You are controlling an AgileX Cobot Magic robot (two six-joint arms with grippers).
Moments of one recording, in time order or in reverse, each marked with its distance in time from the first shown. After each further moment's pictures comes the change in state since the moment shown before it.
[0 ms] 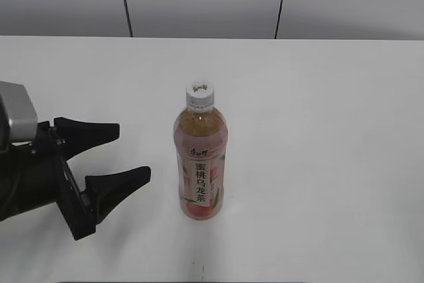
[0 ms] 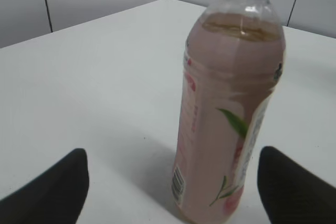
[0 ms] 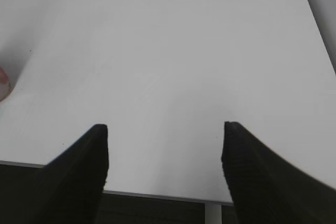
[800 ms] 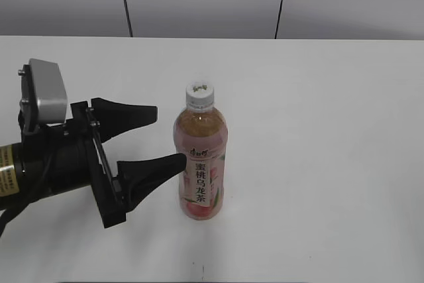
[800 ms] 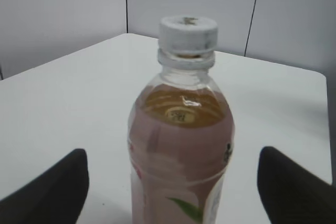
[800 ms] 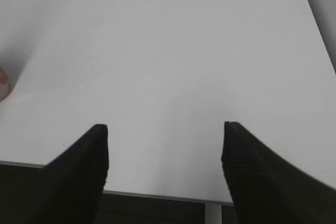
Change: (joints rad) left arm -0.137 0.000 -0.116 0.007 -0.004 -0.064; right arm 0.000 0.000 0.000 0.000 0.000 0.000
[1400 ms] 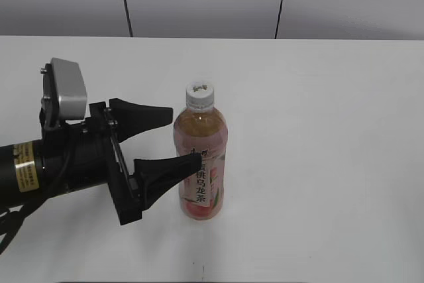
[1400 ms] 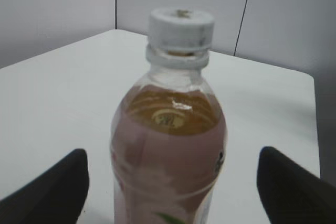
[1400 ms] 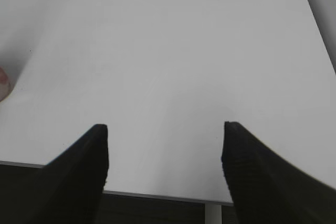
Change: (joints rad) left arm -0.040 0.046 -0.047 0.001 0.000 -0.037; right arm 0.000 0.000 0.000 0.000 0.000 0.000
